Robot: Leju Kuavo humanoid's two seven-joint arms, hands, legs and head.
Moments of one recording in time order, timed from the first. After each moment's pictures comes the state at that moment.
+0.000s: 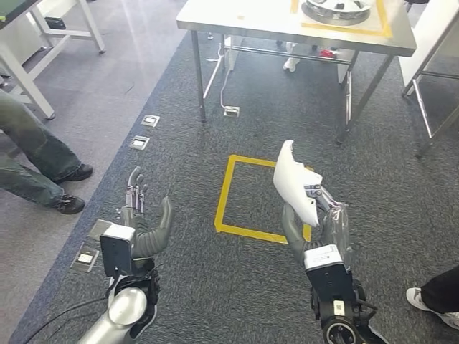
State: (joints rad) left arm -0.14 0.06 -0.64 -1.58 0.05 0.70 -0.46; right arm -0.17 -0.16 0.70 -1.75 0.46 -0.67 -0.13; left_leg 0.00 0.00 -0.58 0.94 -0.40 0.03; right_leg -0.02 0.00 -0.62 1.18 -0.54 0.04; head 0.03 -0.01
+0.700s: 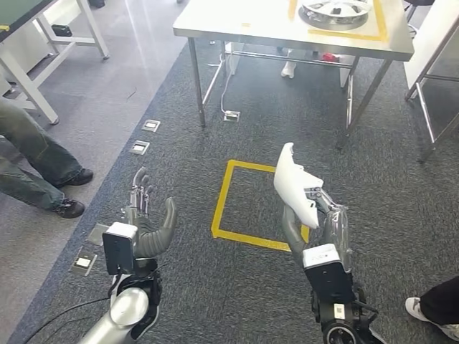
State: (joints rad) left arm -0.15 0.06 -0.66 -1.58 0.08 0.70 -0.44; right arm -0.16 -0.17 0.70 -1.76 0.48 -0.67 -0.09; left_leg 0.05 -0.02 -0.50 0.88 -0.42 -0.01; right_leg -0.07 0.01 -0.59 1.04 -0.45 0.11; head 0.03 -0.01
